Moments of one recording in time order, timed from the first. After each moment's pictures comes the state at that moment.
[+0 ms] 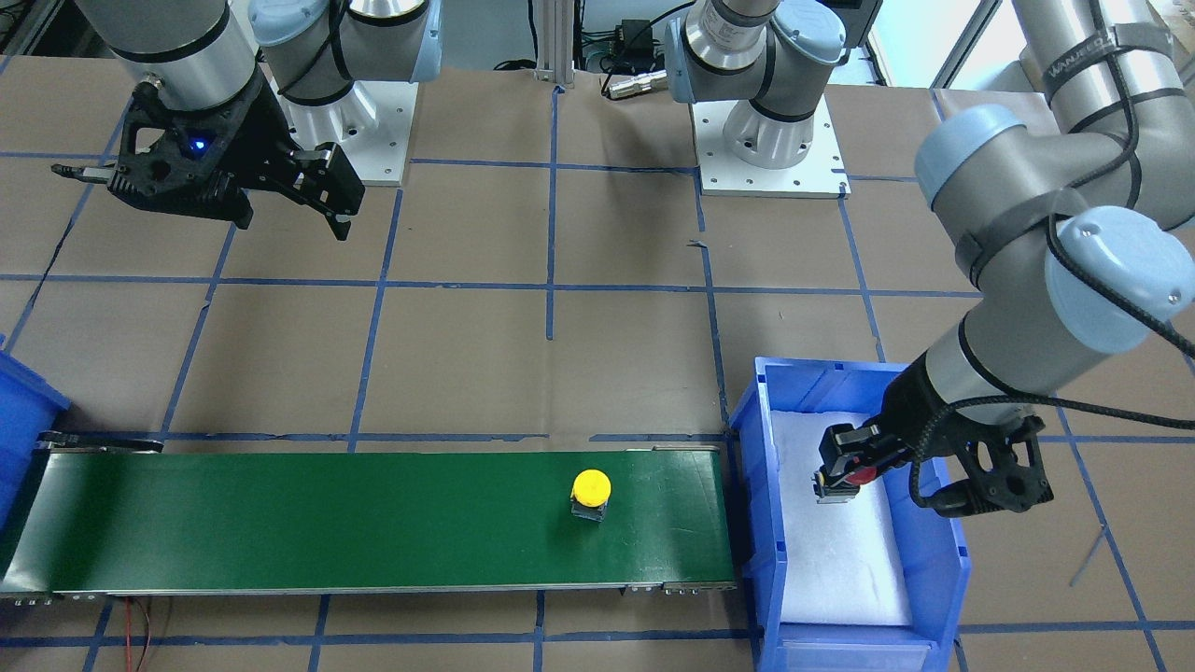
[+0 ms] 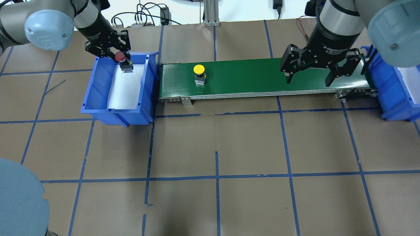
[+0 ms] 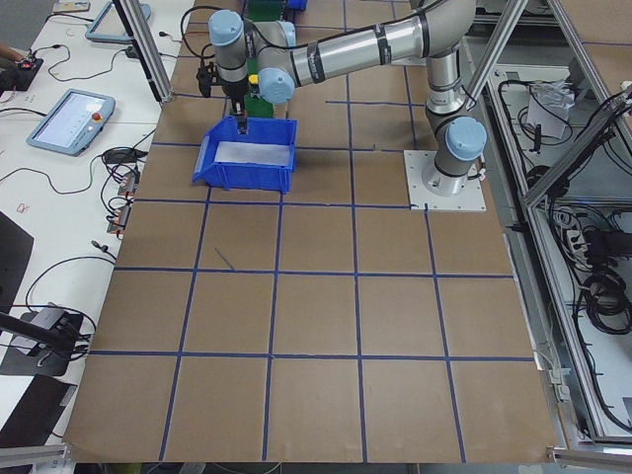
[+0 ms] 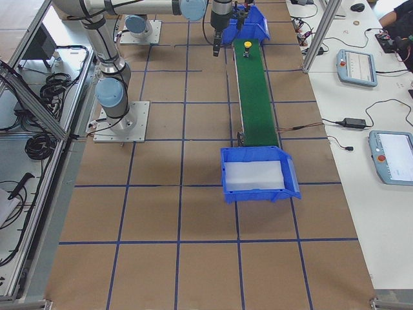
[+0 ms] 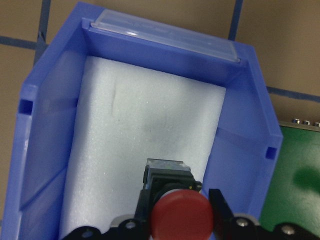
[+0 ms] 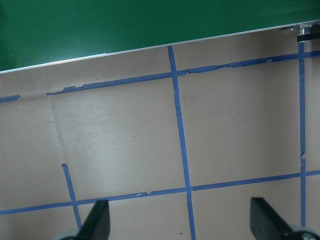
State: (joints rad) left arm -1.46 -1.94 -1.41 -1.30 1.43 -0.08; right arm 1.58 -1.58 1.58 -1.53 -1.54 0.14
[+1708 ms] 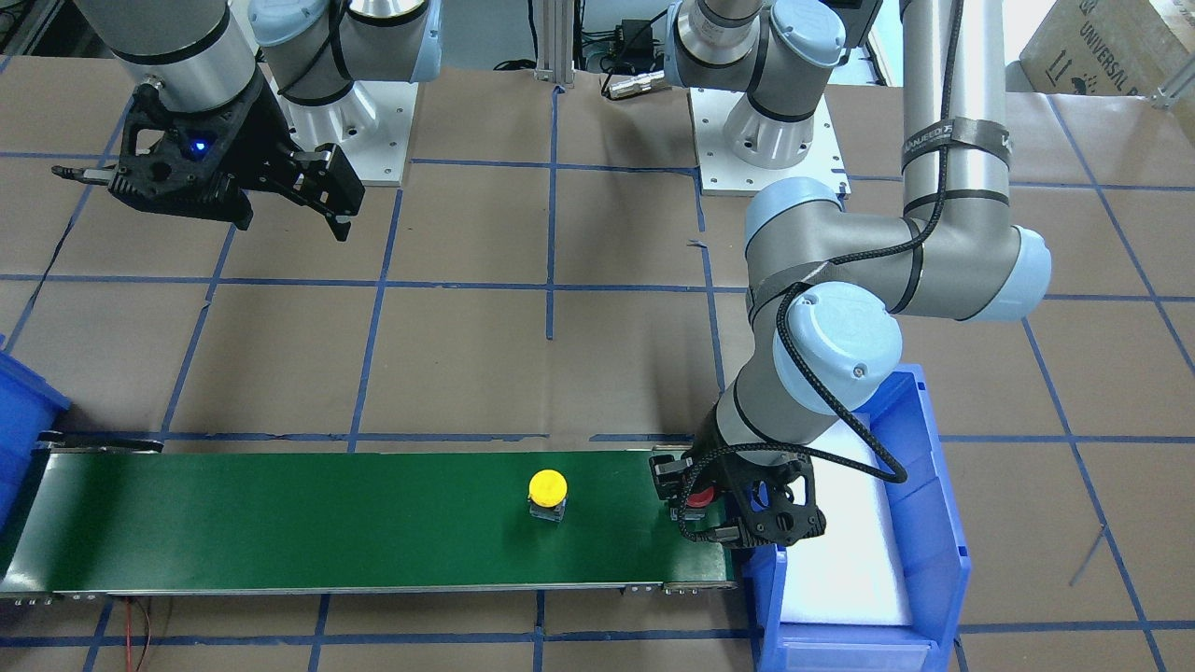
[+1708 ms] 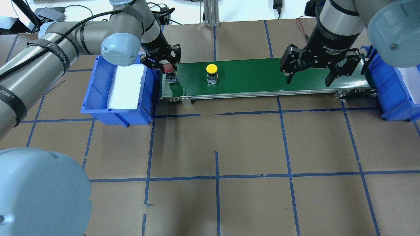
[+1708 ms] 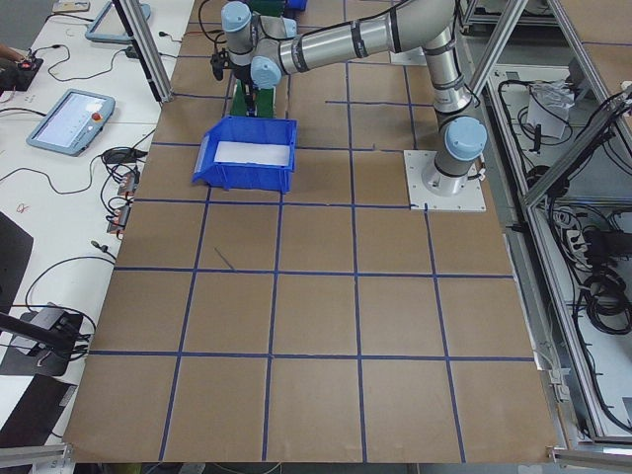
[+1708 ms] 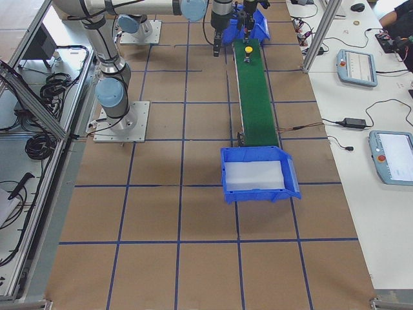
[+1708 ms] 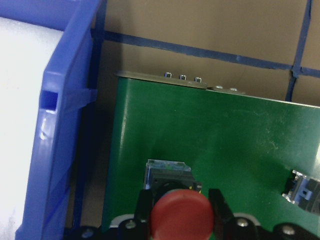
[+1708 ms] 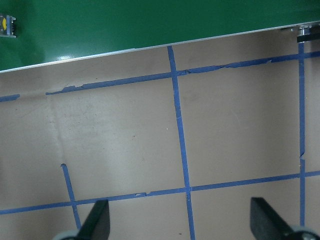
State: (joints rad) left arm -1.65 -2.08 -1.43 -1.16 1.45 -0.25; right arm 1.58 -1.58 1.58 -1.53 -1.55 0.14
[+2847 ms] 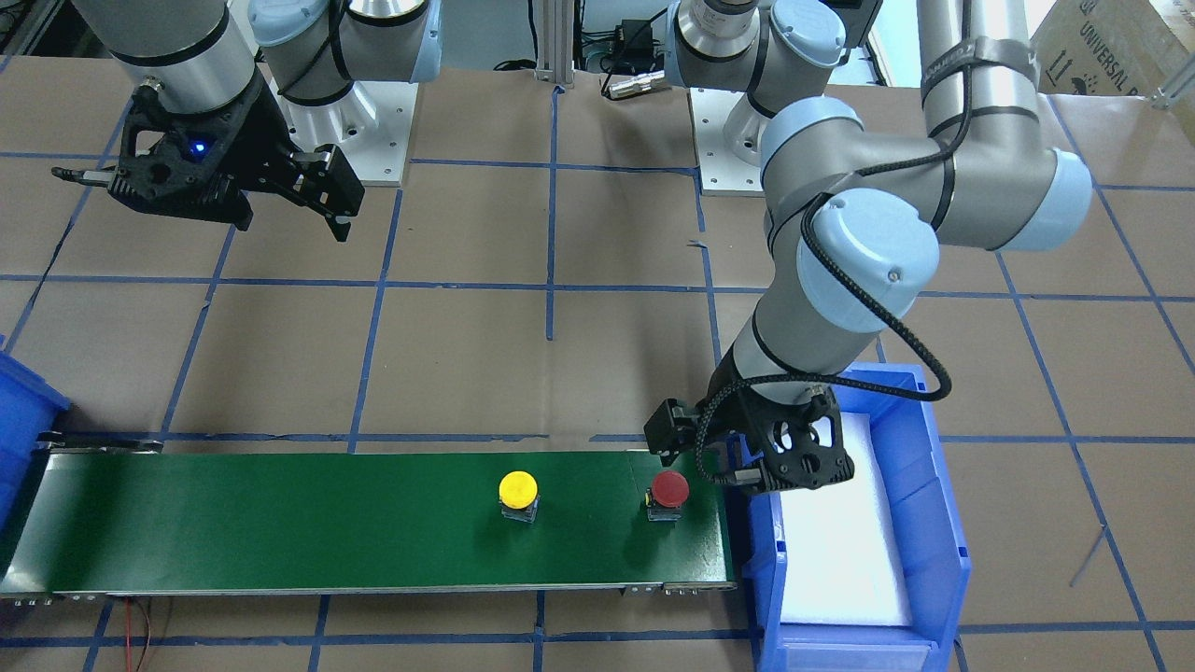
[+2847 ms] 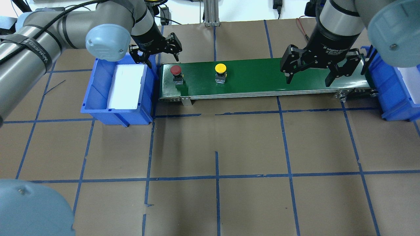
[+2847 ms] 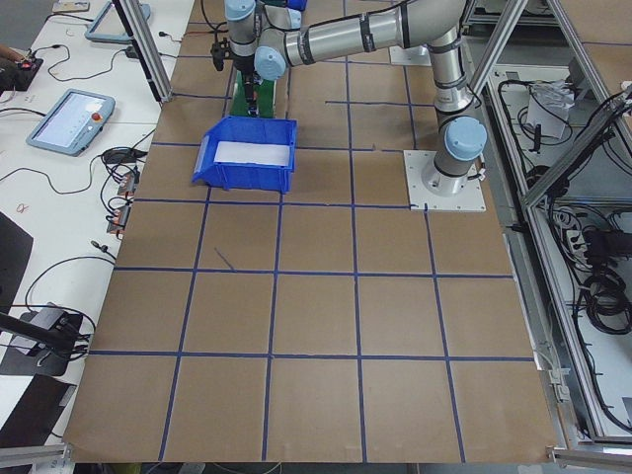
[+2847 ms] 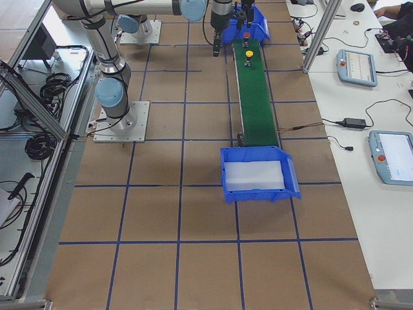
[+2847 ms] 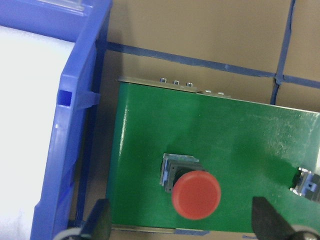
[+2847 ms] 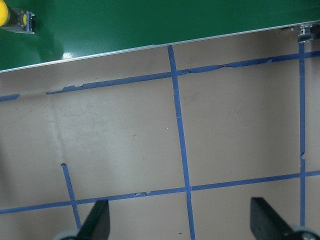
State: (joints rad) left arm -1.65 -1.94 -1.44 -1.28 1.47 -0.25; right arm 1.58 -1.58 1.58 -1.53 -1.55 0.14
